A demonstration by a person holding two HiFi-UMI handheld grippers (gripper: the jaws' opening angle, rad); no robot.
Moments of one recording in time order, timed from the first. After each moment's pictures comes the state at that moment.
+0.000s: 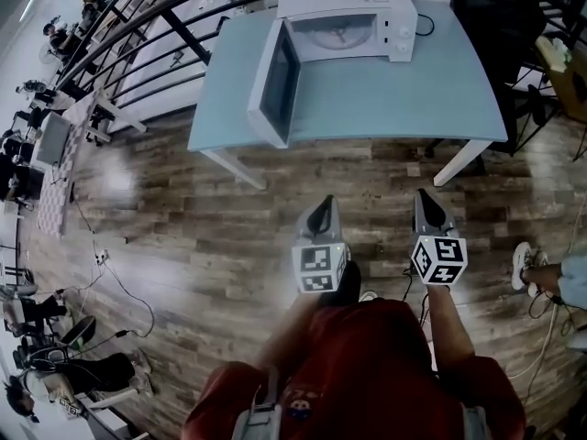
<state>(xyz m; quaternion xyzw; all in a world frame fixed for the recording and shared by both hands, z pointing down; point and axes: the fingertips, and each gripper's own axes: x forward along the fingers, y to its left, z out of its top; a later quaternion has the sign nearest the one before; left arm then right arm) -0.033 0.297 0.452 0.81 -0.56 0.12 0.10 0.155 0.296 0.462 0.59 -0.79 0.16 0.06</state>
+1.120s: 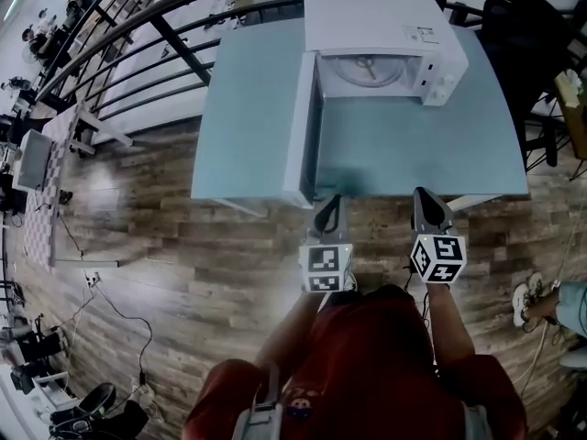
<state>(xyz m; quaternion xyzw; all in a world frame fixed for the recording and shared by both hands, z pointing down) -0.125 0.064 0.450 0.83 -0.53 0.11 0.12 0.042 0.062 0.450 0.59 -0.79 0.15 0.09</state>
